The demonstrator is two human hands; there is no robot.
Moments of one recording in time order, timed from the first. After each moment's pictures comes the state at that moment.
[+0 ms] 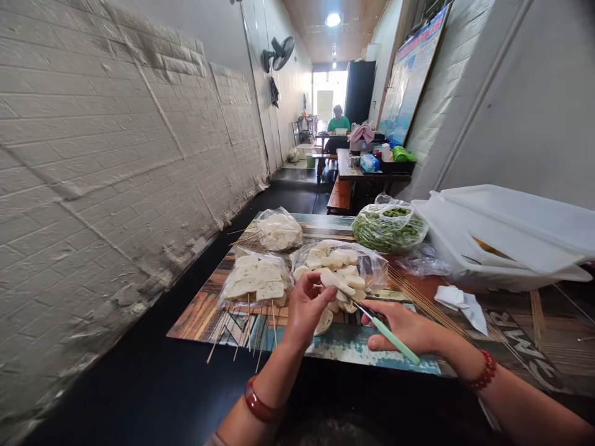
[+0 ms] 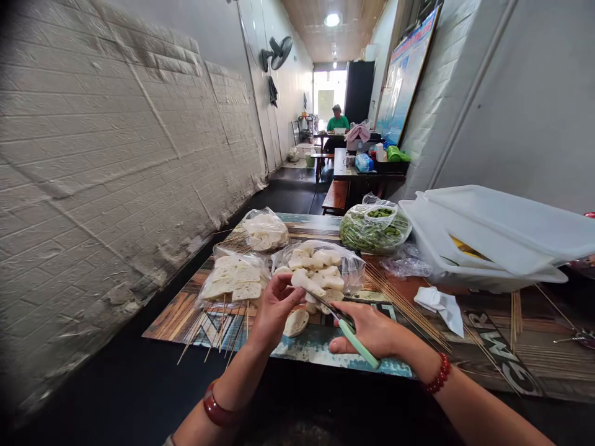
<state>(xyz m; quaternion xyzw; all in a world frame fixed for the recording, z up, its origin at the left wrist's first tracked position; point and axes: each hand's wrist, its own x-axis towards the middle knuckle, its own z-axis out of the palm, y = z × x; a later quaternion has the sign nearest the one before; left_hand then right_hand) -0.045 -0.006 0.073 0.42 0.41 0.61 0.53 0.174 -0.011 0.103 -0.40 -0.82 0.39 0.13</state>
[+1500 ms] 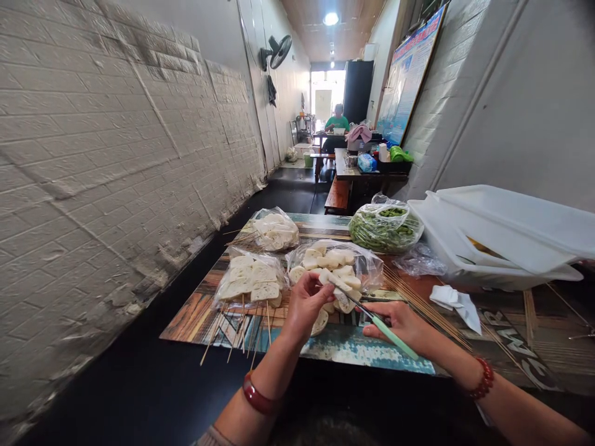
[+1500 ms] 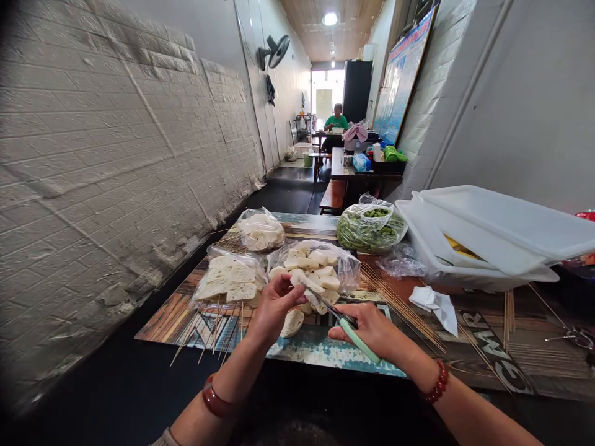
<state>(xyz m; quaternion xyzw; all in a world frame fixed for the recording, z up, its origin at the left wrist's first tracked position) -0.037 0.004 0.072 0.39 0.40 0.60 0.57 0.183 -0.014 0.090 -0.40 -0.78 0.44 0.21</state>
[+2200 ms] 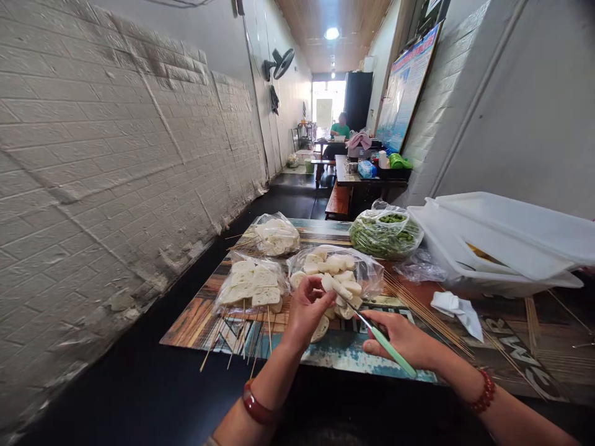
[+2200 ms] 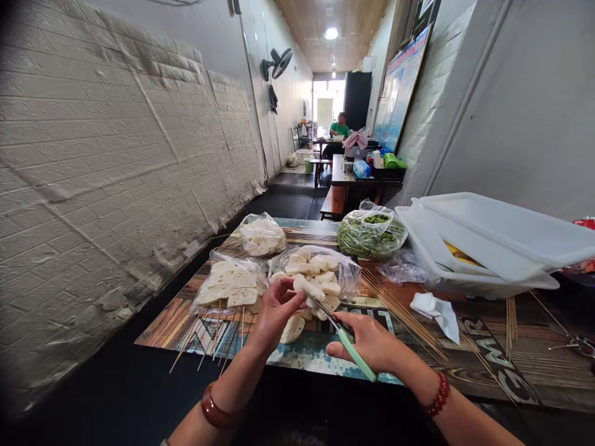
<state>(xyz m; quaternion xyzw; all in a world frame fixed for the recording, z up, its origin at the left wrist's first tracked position) -0.040 0.000 0.075 0.44 0.42 0.60 0.52 0.177 -0.021 0.092 -0.46 -0.80 0.36 0.15</state>
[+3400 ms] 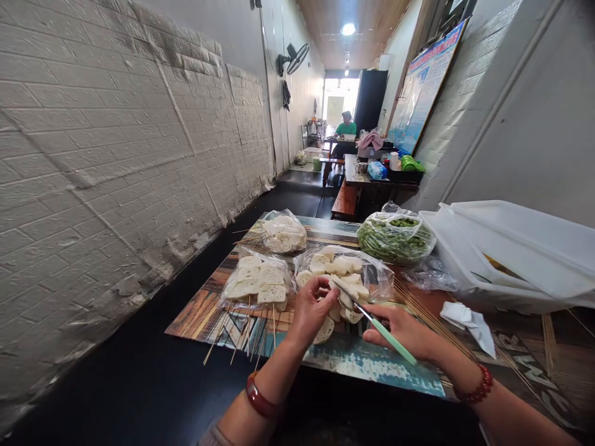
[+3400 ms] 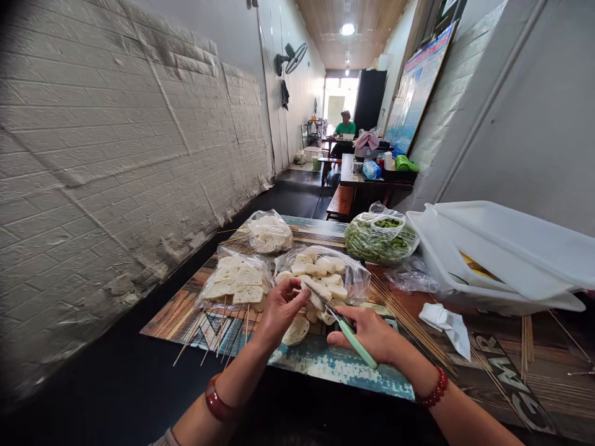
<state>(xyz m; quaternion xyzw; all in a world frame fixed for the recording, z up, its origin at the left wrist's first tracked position) -0.047 0.009 0.067 0.49 0.46 0.57 0.47 0.167 0.005 0.096 -0.41 -0.81 0.40 0.16</state>
